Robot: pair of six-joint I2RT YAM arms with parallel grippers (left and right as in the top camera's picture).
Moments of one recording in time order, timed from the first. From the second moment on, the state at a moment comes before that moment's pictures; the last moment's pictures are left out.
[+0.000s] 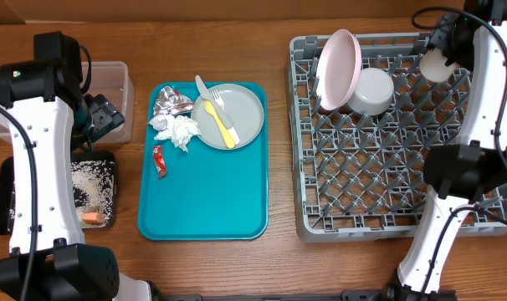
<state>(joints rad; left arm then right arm) 0.19 1.68 1.77 -1.52 -0.22 -0.60 -0.21 2.40 2.73 -1.57 0.12 0.36</state>
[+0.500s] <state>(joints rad) 0.19 1.68 1.77 -1.52 -0.22 -0.60 -0.27 2.40 2.46 -1.42 0.12 0.36</state>
